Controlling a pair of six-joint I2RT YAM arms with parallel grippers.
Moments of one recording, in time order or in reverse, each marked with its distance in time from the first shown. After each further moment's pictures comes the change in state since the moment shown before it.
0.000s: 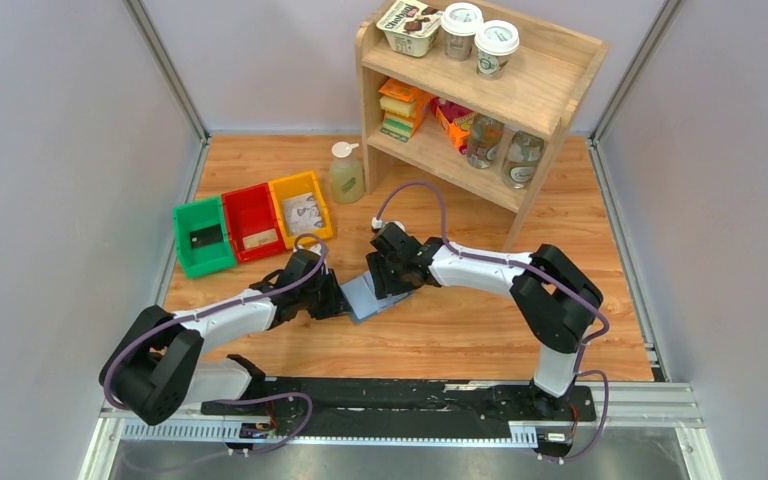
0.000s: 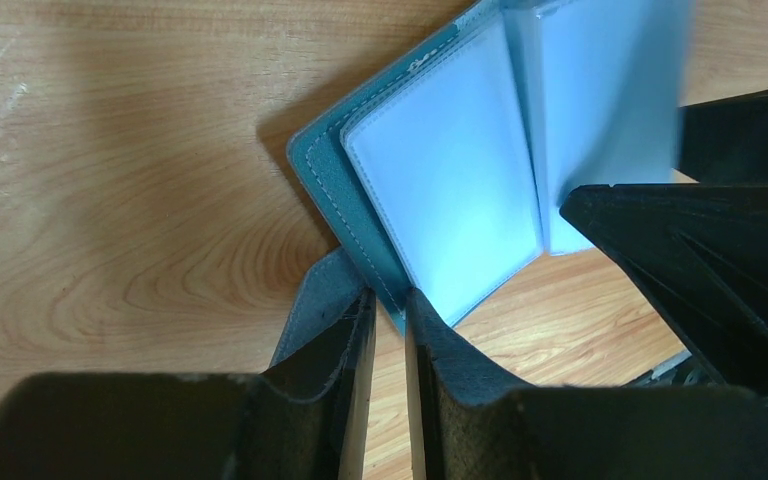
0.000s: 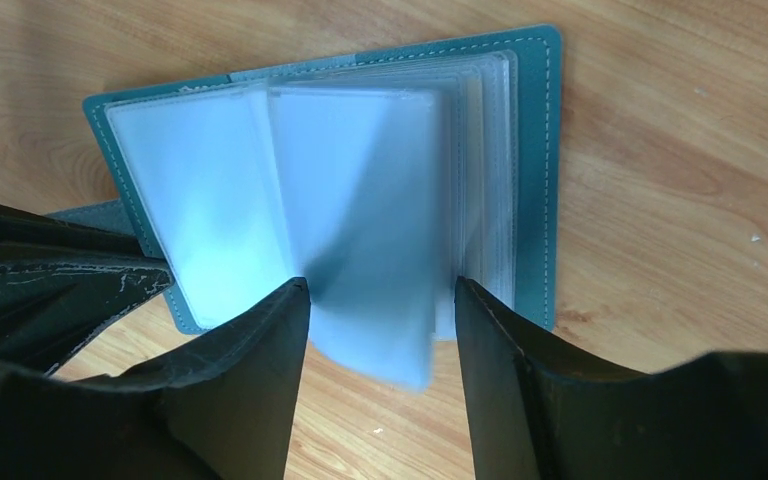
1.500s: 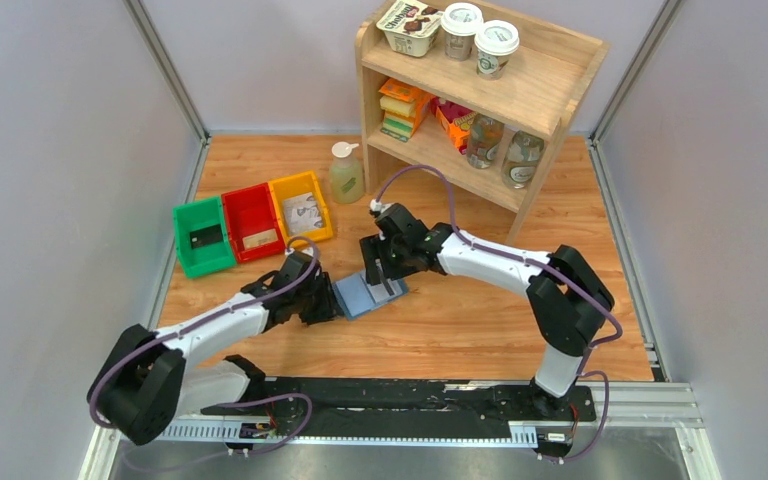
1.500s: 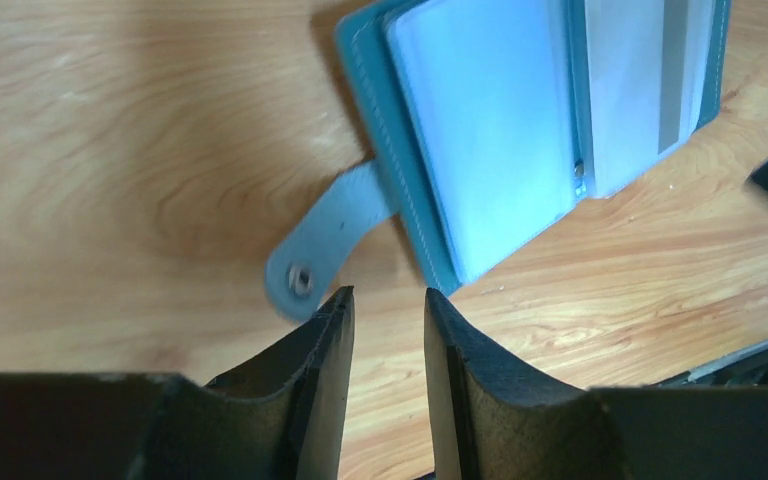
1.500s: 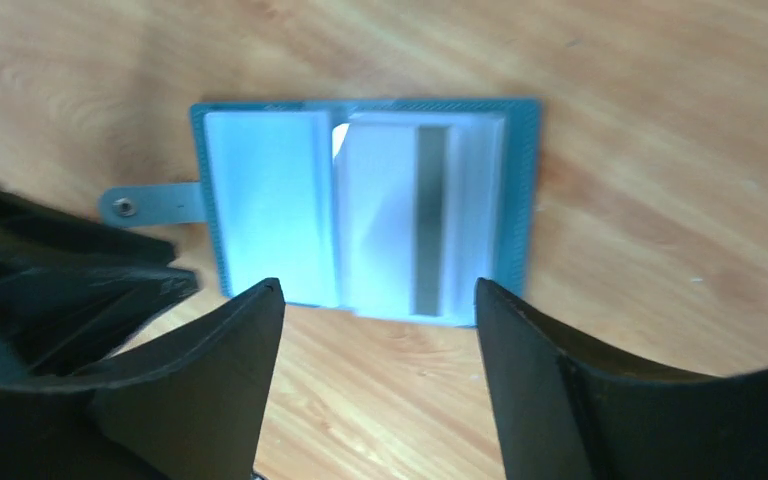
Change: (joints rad) left arm -0.002 -0.076 0.023 -0.158 -0.051 0.006; right arm -0.037 -0.045 0.080 -0.028 -0.087 -0.060
